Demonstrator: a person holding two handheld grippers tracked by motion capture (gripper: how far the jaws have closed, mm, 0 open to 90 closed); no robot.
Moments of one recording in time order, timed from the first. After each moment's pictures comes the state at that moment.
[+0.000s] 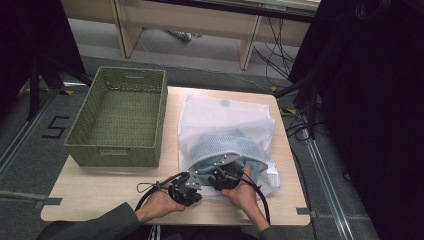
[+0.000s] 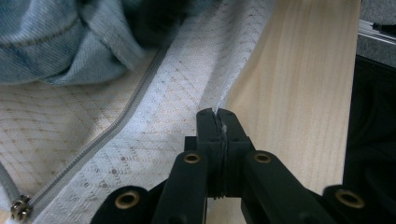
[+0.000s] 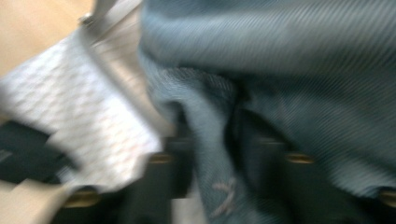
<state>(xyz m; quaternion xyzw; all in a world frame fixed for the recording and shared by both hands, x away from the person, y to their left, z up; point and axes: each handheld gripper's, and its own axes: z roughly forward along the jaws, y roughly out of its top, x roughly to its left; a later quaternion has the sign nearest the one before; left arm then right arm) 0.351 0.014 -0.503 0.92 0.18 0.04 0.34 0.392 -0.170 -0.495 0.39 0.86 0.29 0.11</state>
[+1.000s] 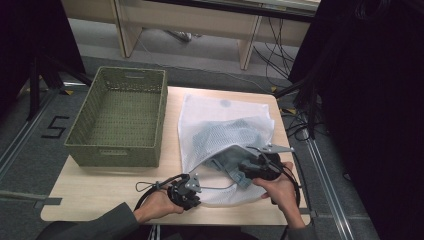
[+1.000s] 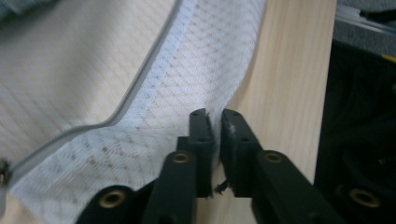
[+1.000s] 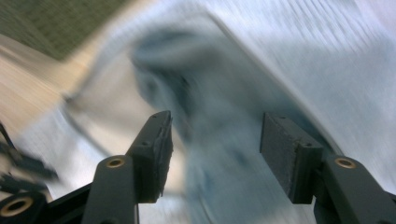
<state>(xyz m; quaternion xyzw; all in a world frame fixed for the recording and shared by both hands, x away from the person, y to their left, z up) 0.349 0.011 -0.495 0.93 0.16 0.03 0.34 0.378 -0.269 -0.424 0.46 0.80 0.35 0.16</state>
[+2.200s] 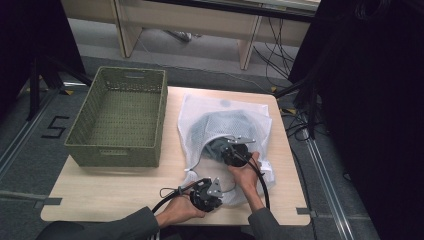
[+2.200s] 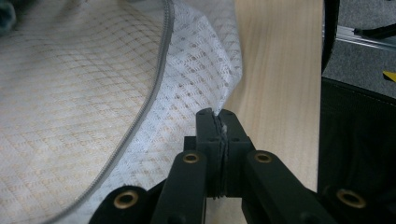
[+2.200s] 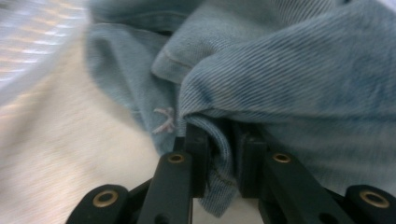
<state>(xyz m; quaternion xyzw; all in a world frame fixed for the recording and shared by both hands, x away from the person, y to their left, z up) 0.341 -0.043 -0.506 0.92 0.14 0.04 0.36 0.454 -0.202 -0.494 0.47 0.80 0.32 0.20</state>
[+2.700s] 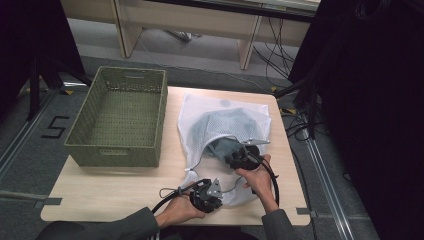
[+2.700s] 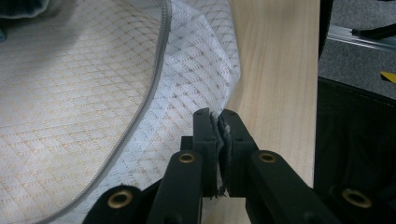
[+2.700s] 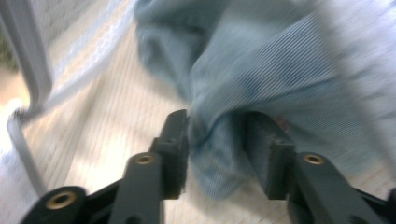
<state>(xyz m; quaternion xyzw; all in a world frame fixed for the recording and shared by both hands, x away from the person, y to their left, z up) 0.340 -0.043 -0.506 0.92 0.14 0.04 0.36 0.432 -0.225 -0.473 0.45 0.80 0.36 0.15</state>
